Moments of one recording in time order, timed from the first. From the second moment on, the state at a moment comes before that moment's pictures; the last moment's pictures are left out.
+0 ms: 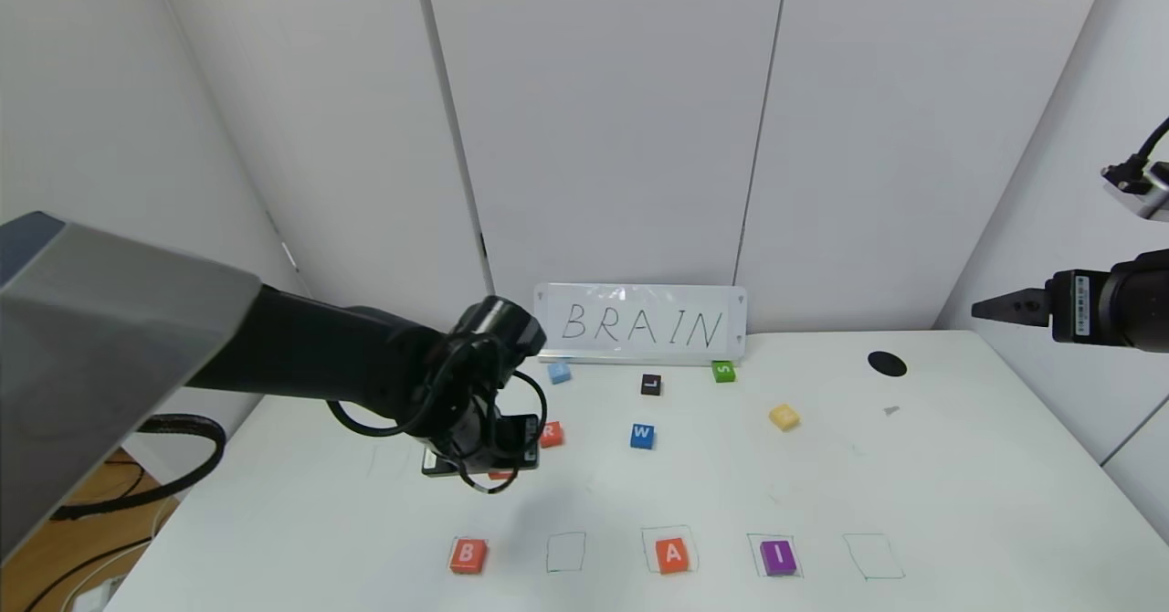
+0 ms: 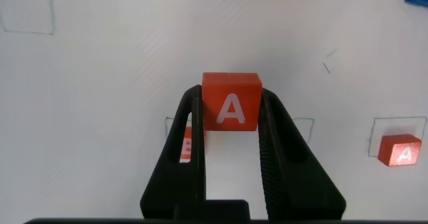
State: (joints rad) left arm -0.44 2.06 -1.30 0.35 0.18 -0.47; right arm -0.02 1.52 -1.15 0.22 0.02 0.11
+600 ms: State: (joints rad) left arm -0.03 2.07 -1.43 0.40 0.01 -0.16; right arm -0.01 1.52 -1.15 0.22 0.02 0.11
